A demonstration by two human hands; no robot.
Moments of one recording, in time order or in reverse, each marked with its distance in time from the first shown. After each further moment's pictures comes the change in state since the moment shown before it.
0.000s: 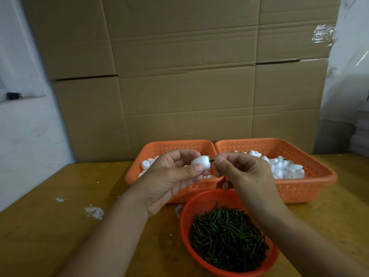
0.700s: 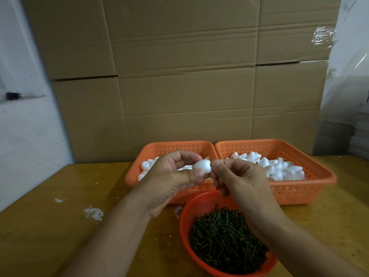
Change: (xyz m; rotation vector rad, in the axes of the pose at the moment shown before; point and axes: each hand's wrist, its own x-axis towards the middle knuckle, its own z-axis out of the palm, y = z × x) left_hand 0.000 -0.002 0.004 0.125 0.035 0.060; right_hand -0.008 -0.007 0.009 0.006 0.008 0.085
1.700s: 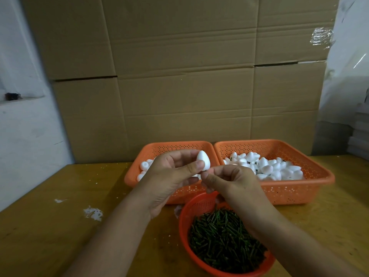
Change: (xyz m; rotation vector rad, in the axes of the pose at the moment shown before) left_hand 0.001 -0.001 0.002 0.102 0.023 0.028; right_hand -0.001 0.005 -0.002 -0.066 -0.153 0.119
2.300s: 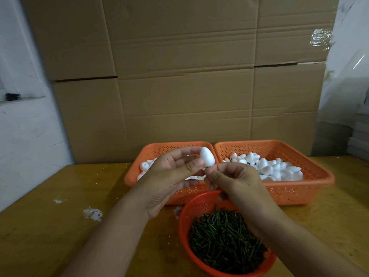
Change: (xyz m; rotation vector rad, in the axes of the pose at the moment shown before) left_hand -0.003 0.006 0.001 -0.056 -0.074 -0.013; right_hand 0.000 -0.006 -0.003 0.049 0.004 0.011
